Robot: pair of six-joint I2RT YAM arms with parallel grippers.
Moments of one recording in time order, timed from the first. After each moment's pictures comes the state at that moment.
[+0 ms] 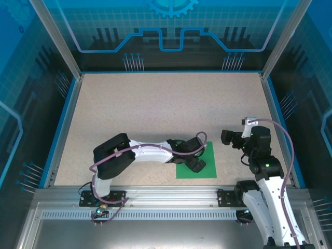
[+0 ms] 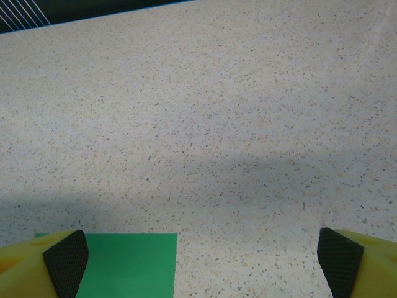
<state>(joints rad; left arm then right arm) -1.10 1.95 1.20 -0.32 -0.09 -0.33 0.05 0.55 0.60 -0.63 -0.06 0.18</state>
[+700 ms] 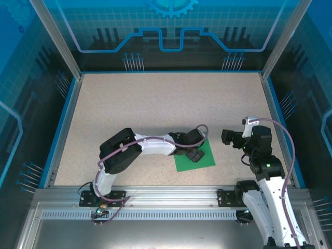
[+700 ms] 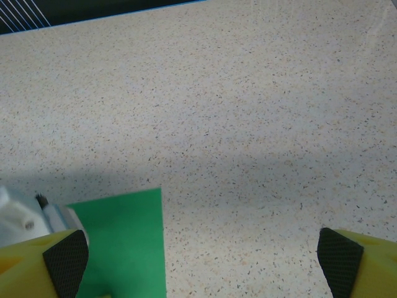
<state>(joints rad) -1.00 2.04 1.29 -0.30 -0.17 -0.21 0.05 0.55 0.62 -0.65 -0.06 0.18</state>
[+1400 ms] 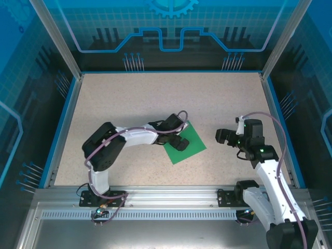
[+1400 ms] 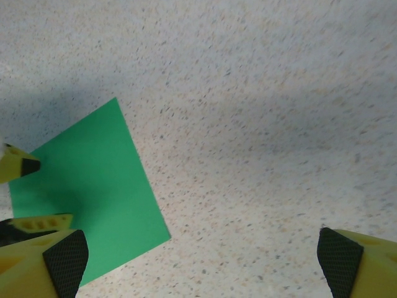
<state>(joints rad) -0.77 1.85 1.11 -0.26 0.00 -0.15 0.07 0.79 0.63 -0.64 -0.16 0.29</state>
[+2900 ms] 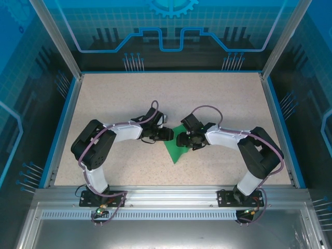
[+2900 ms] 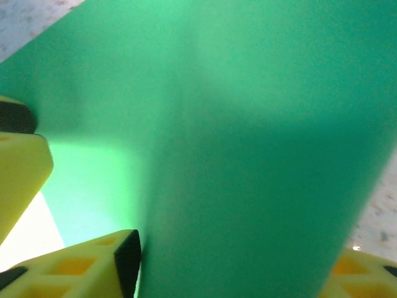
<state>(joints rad) -0.56 1.81 0.97 -0.17 0.33 -0.57 0.66 1.67 0.89 -0.38 -0.09 0.69</state>
